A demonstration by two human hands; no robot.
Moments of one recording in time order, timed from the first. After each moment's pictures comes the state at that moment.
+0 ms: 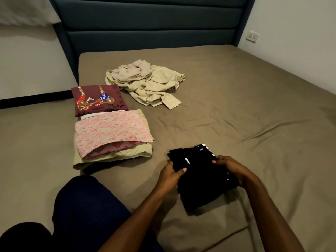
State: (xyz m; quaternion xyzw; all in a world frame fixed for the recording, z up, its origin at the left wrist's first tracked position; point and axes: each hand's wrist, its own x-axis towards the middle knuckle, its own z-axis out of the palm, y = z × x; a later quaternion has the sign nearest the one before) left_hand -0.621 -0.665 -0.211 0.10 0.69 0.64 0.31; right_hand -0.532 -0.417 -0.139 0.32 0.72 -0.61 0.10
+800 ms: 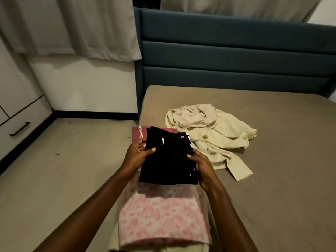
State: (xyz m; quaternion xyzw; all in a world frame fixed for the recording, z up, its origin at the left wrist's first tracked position) left_hand -0.966 -0.870 -0.066 -0.03 0.73 0.68 0.02; right_hand -0.938 -0.628 -0.085 0.10 0.62 -0.77 0.06
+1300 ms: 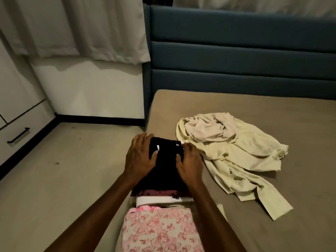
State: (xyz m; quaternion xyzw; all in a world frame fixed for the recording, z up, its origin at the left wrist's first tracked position) left_hand -1.101 -0.900 -0.119 0.09 0.94 0.25 -0.23; right_hand -1.103 -0.702 -0.149 0.01 0.95 -0.26 -0.18
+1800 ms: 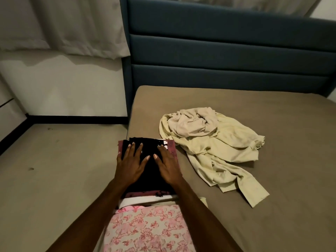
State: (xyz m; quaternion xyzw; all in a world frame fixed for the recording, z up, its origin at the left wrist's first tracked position) left_hand -1.117 -0.879 -0.180 0.06 0.98 0.18 -0.03; right_hand -1.109 -0.697 -0.191 -0.08 0.92 -0.37 -0.07
